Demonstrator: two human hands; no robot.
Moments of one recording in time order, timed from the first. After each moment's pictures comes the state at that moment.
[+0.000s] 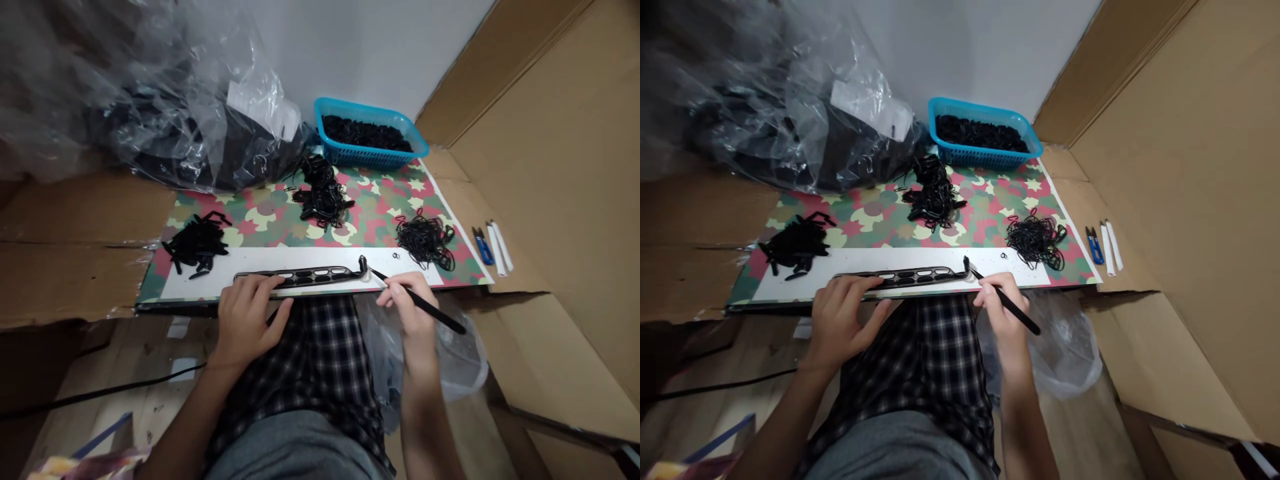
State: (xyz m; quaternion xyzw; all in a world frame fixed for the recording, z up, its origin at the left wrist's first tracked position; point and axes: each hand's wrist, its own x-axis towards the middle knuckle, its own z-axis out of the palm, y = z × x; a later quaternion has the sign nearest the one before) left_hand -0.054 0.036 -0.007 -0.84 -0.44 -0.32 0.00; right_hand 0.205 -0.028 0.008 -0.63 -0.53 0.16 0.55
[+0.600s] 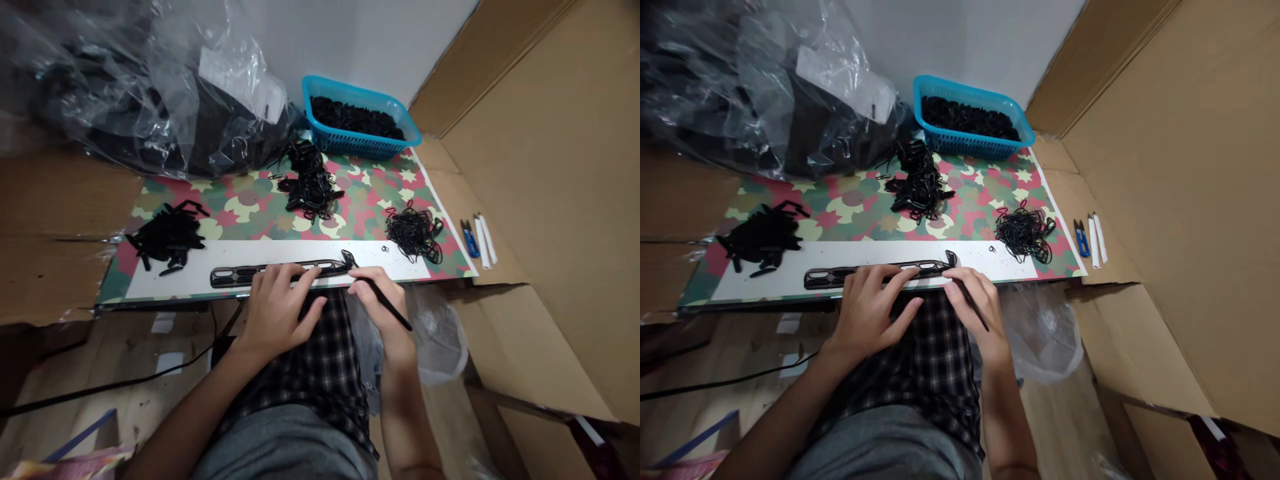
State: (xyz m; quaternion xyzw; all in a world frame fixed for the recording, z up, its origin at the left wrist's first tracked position) left_hand 0.005 0.033 0.005 -0.88 -0.38 -0.29 -0.05; right_hand 0.201 -0.026 0.015 -0.62 -0.60 0.23 0.45
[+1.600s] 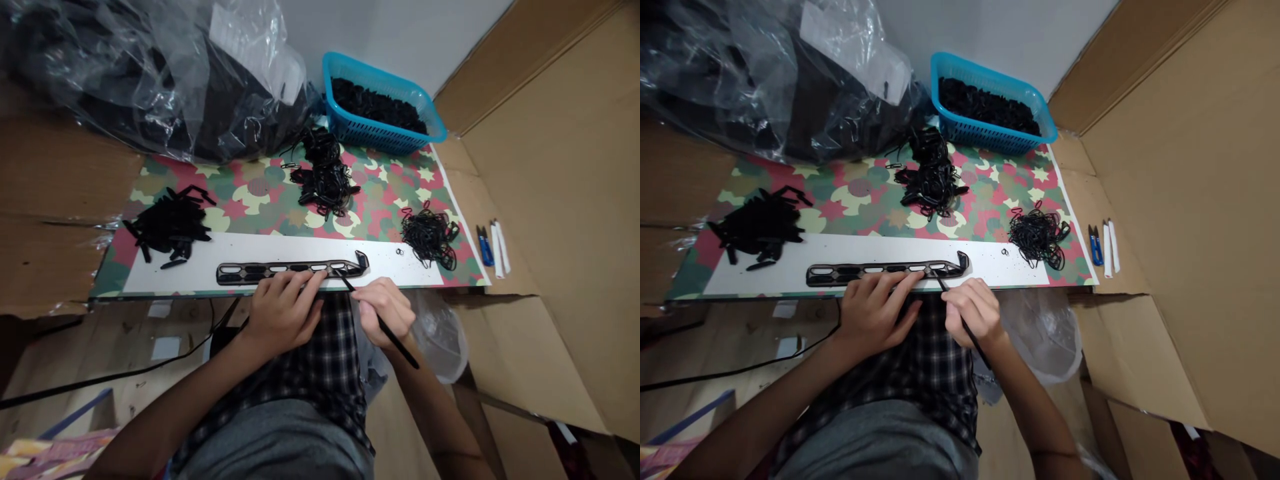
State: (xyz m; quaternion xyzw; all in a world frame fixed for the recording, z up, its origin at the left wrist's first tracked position) left_hand -0.004 0.035 -0.017 -0.88 -0.36 -0.32 0.04; right_hand 0.190 -0.005 0.007 -0.44 -0.79 -0.03 0.42
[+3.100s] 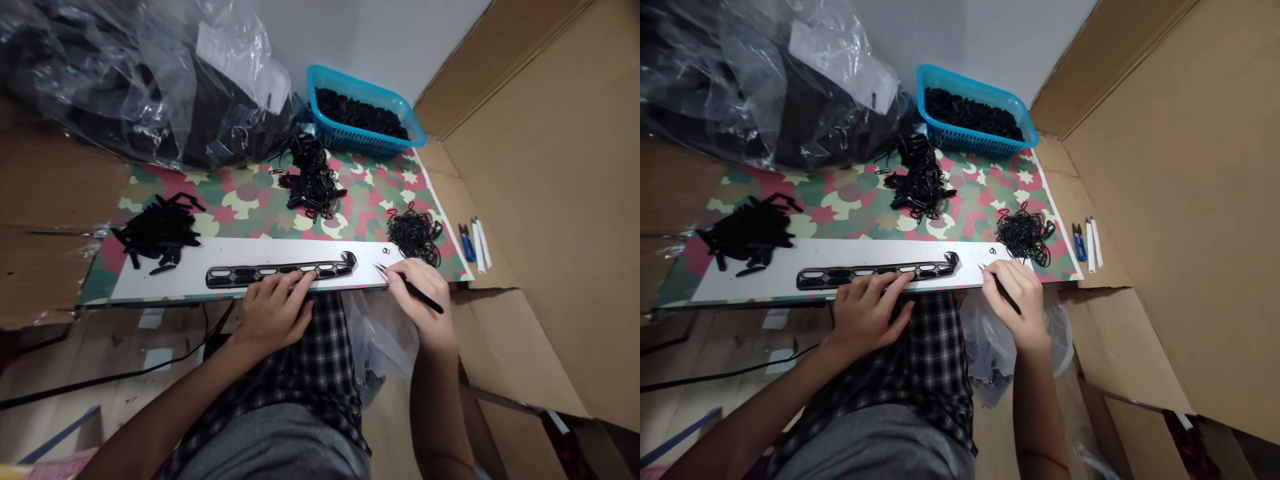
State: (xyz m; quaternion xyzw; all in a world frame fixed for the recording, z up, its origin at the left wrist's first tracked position) left_hand 0.000 0.034 -0.022 -0.87 -0.37 -0.32 0.09; right_hand 0.246 -0.014 0.041 -0.62 -0.72 0.02 0.31
